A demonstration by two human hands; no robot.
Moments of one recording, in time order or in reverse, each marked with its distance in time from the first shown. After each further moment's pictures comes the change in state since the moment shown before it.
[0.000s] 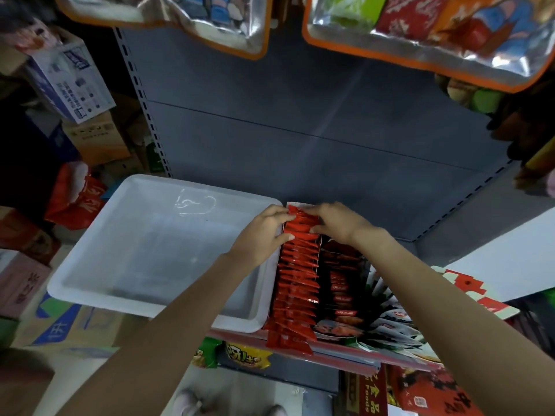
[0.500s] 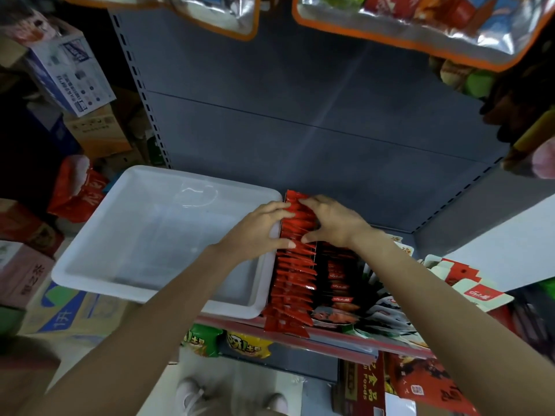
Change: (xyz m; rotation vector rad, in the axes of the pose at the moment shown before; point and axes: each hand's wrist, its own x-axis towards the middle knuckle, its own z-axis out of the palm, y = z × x) left_hand -0.015 0.002 -0.011 0.001 -0.138 0.046; right_hand -0.025 -0.015 0.006 0.009 0.047 0.015
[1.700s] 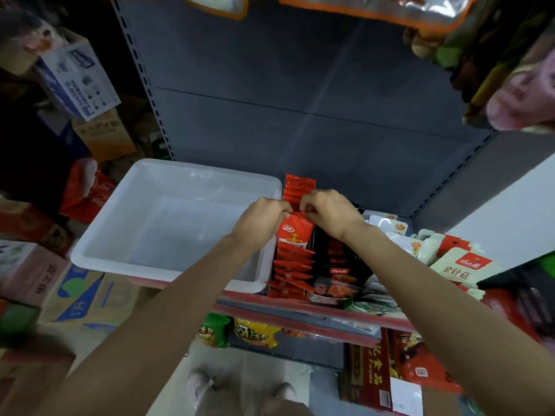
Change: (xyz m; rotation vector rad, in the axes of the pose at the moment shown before) left_hand -0.015 0.025 0.011 0.189 0.099 -0.098; right_hand -0.025 -0.012 0.019 -0.069 0.197 -0.038
